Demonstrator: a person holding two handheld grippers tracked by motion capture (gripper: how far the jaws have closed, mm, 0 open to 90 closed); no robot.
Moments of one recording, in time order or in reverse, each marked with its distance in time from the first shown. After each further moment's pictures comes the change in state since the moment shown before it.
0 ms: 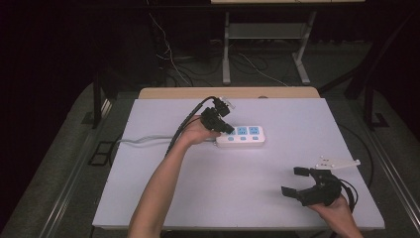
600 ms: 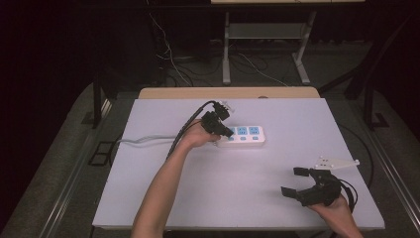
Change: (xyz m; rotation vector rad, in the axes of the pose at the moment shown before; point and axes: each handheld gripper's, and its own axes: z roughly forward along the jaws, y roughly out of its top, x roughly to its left) left arm 0.006 -0.010 0.019 0.021 -0.016 -0.025; right arm 0.000 0.000 0.001 0.007 -0.001 -0.007
